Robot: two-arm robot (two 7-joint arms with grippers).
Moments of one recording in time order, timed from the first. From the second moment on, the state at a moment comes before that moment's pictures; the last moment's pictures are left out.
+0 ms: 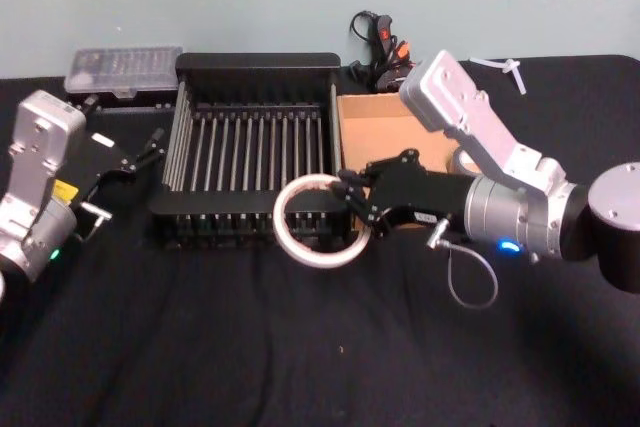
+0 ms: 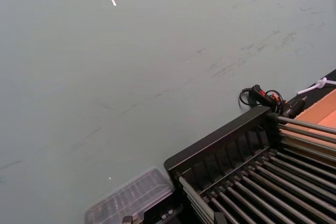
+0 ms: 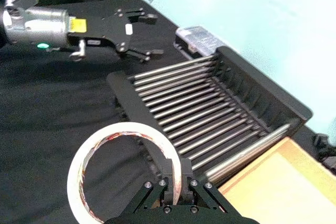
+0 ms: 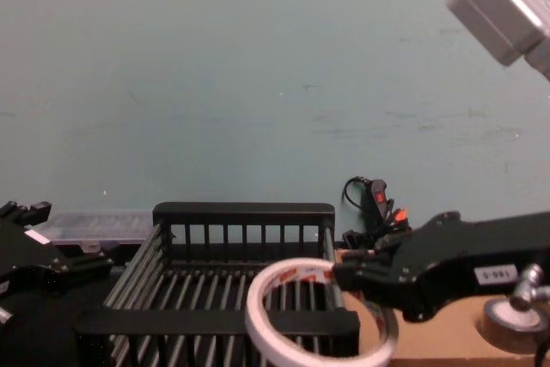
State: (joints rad) left arm -0.20 0.60 0.45 -1.41 -0.25 -0.12 0.03; right arm 0.27 0.54 -0.52 -1.79 0.26 0.46 0.49
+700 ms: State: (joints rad) left arm -0.20 0.60 0.45 -1.41 -0.25 -0.12 0.03; right arm 0.43 0.44 -0.53 -1.57 0.18 0.33 0.45
